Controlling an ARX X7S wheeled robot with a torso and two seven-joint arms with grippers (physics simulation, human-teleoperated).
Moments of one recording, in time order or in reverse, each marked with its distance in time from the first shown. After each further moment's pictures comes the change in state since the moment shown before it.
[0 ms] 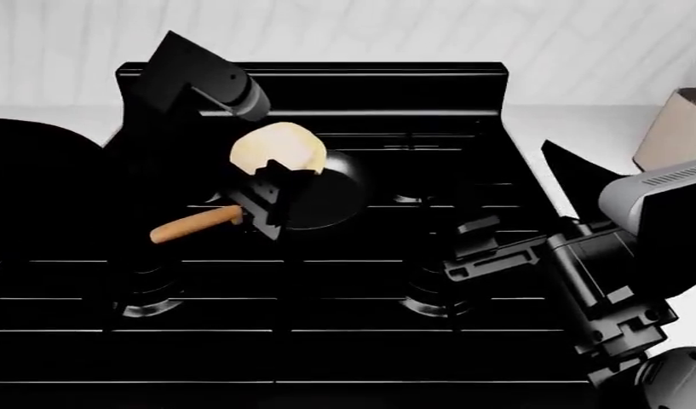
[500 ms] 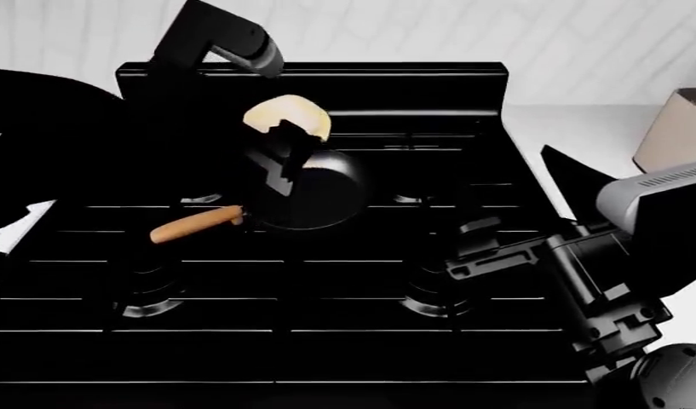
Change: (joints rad) left arm -0.127 0.086 0.140 -0.238 0.182 0.095 0.155; right arm -0.031 0.006 -0.017 0.031 -0.040 -0.049 -0.028
